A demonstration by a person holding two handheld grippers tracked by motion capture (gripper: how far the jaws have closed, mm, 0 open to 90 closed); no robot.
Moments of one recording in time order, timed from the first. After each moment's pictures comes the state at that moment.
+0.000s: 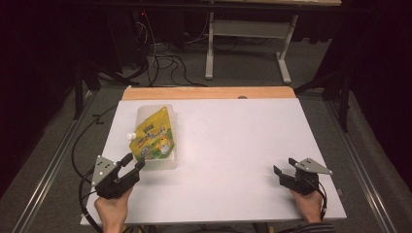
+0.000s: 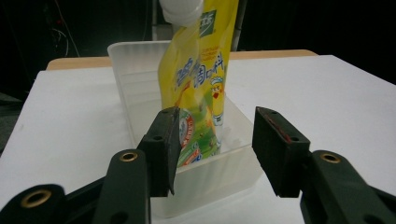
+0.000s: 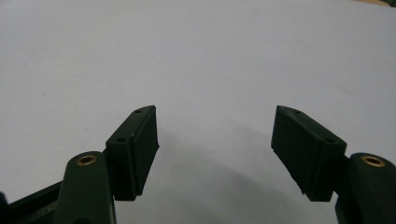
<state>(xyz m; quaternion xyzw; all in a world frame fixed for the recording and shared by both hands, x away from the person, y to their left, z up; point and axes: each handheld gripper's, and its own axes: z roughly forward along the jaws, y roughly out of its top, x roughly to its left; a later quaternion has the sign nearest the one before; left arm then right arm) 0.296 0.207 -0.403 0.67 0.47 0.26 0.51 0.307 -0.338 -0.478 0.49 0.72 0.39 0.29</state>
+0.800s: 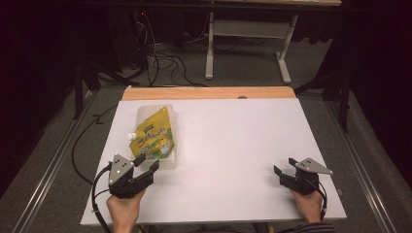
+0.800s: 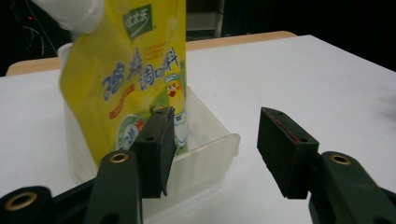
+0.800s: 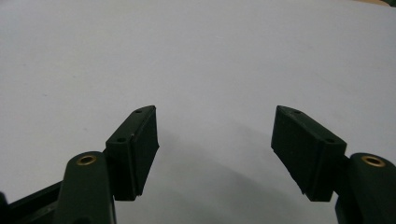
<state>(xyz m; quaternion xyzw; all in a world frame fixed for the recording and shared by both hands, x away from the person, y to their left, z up) 0.296 0.172 -0.396 0.71 0.43 0.25 0.50 0.307 -0.339 -0.478 0.49 0.72 0.39 0.29</state>
